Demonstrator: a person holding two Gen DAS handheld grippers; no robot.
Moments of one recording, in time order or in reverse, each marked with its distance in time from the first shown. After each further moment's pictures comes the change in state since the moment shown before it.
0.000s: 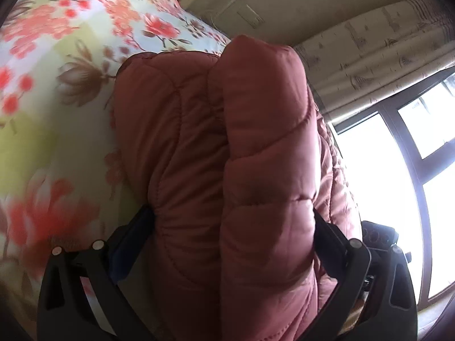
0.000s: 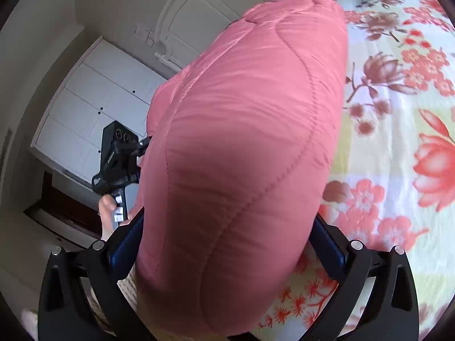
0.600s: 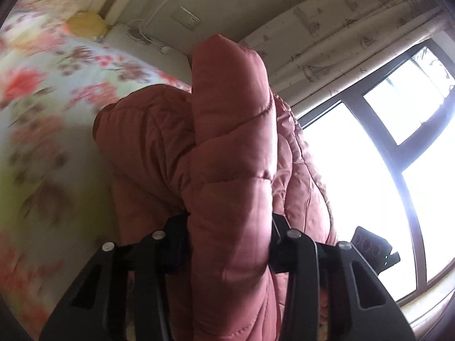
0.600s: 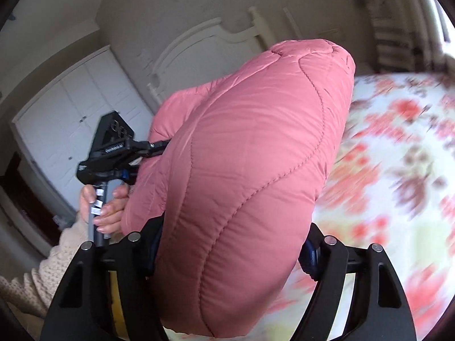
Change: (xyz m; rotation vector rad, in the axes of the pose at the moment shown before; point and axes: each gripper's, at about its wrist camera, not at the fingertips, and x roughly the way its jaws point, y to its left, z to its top) left arm 0.110 -0.137 0.080 0.154 -0.018 -0.157; right arm -0.072 0.005 0.027 -0.214 -0.278 -0.213
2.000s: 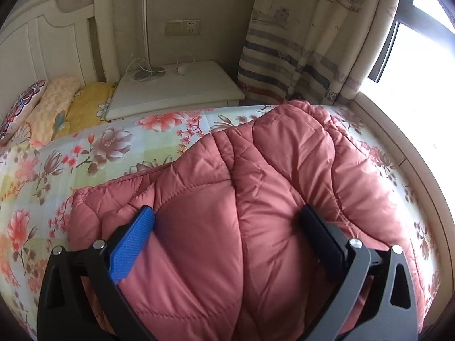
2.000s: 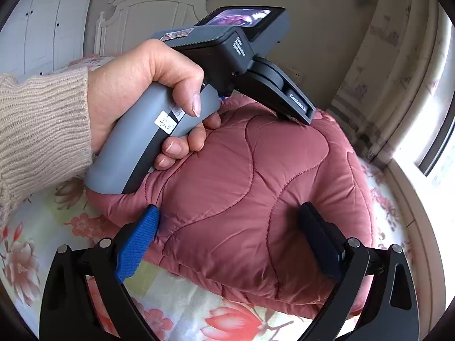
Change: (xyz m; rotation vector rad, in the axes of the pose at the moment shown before) left arm 0.186 -0.068 0.063 0.394 0.041 0.555; right arm 0.077 0.036 0.010 -0.437 0.053 -0.625
